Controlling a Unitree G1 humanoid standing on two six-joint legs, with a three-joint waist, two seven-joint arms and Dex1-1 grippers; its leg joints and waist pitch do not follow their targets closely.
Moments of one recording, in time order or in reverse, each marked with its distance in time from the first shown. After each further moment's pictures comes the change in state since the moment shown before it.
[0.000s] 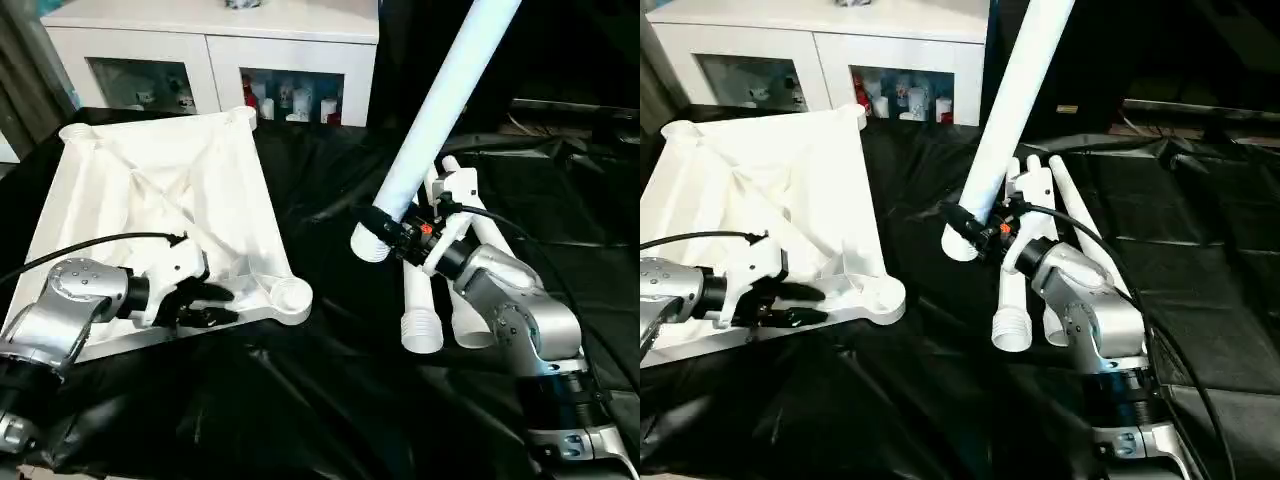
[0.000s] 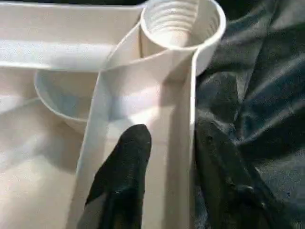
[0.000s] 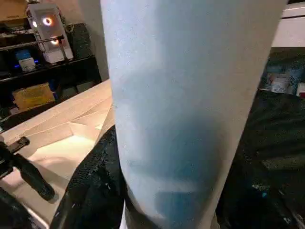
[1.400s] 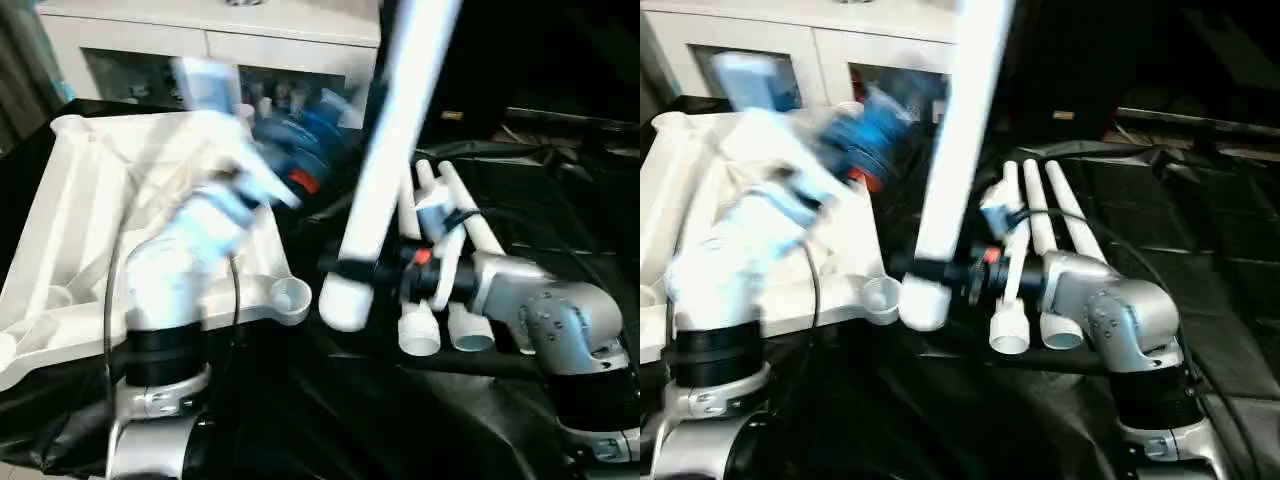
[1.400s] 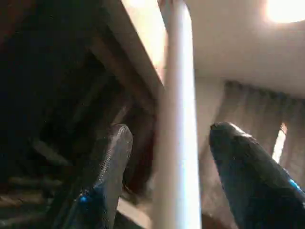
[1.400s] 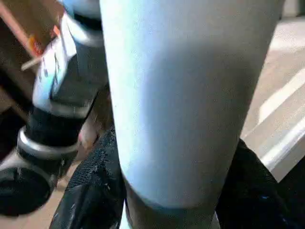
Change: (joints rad) left arm -0.175 -0.697 0.513 -0.576 -0.790 0.531 0.671; right arm -0.011 -0.101 0.007 -0.209 0.334 0.480 0.245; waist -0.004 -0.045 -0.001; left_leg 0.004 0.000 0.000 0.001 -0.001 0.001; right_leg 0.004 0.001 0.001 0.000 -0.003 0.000
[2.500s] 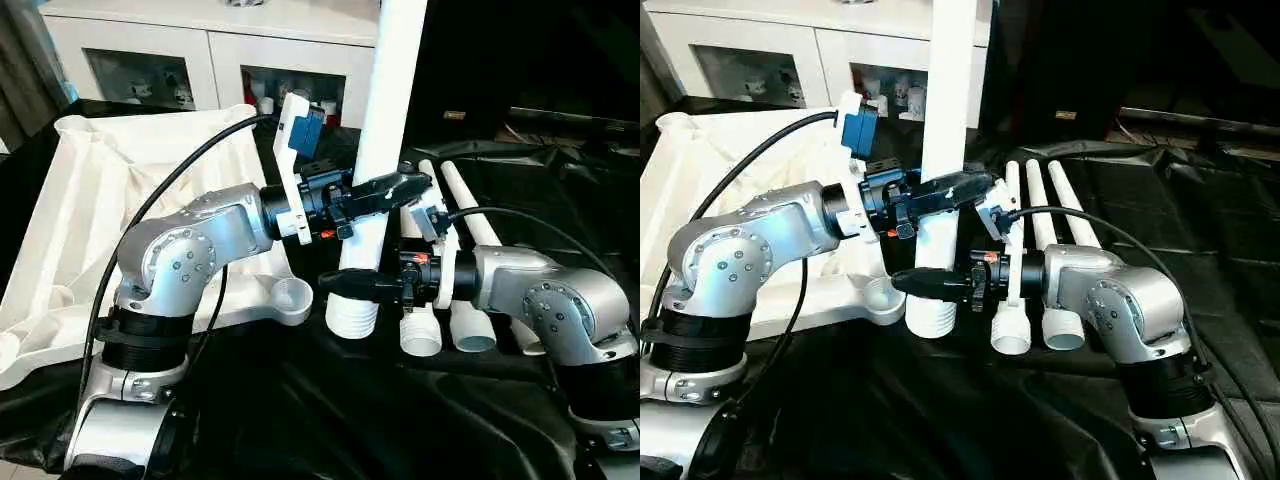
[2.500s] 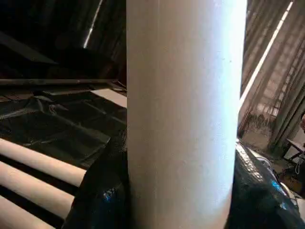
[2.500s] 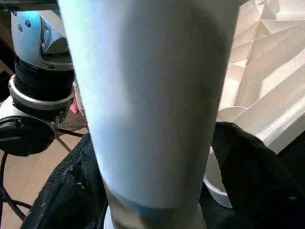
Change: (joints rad) left arm -0.082 0.156 -0.280 0.047 0.129 0.248 -0.135; right arm -0.054 -0.096 0.105 0.008 -0.057 0.049 0.069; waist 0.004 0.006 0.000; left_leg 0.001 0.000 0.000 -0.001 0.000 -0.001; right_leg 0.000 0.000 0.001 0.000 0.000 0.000
